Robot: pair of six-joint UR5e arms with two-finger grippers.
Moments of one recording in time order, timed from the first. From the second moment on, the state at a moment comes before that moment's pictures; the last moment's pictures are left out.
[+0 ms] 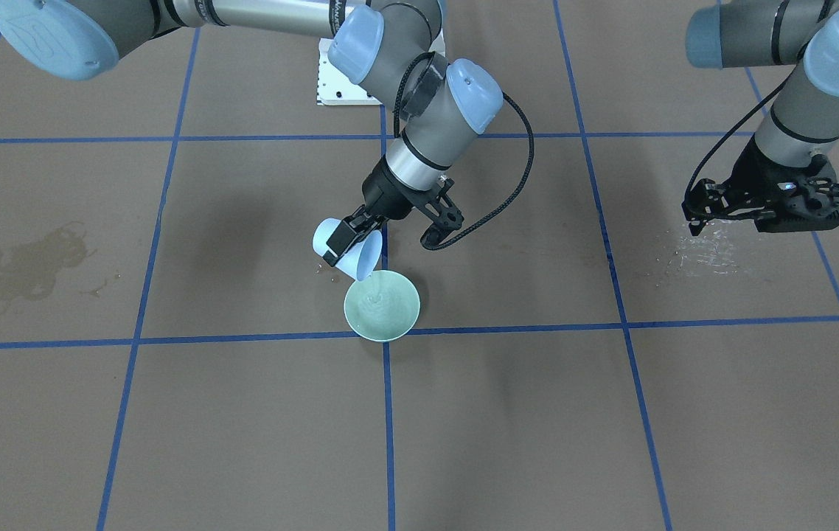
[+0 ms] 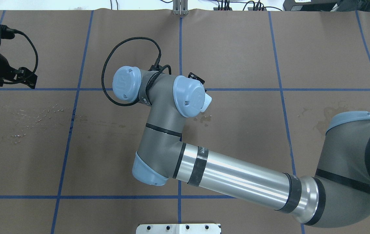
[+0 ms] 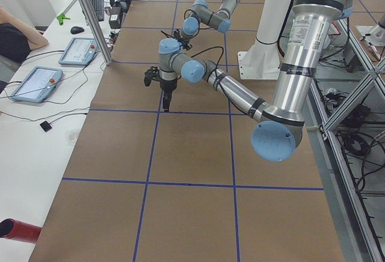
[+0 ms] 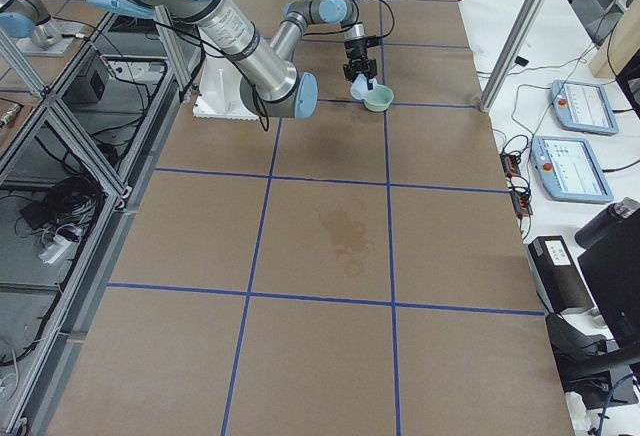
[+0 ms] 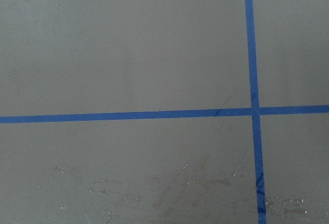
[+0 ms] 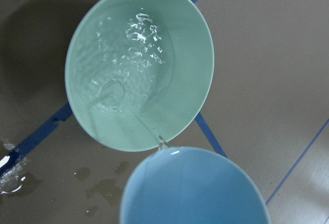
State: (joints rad) left arm -1.02 -1.78 -1.92 -1.50 -2.05 -0.69; right arm 0.45 -0.48 1.32 -2.12 1.41 0.34
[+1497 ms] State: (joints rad) left arm -1.02 -1.78 -1.92 -1.51 -2.05 -0.70; right arm 0.51 -1.20 2.04 -1.37 1.27 1.19
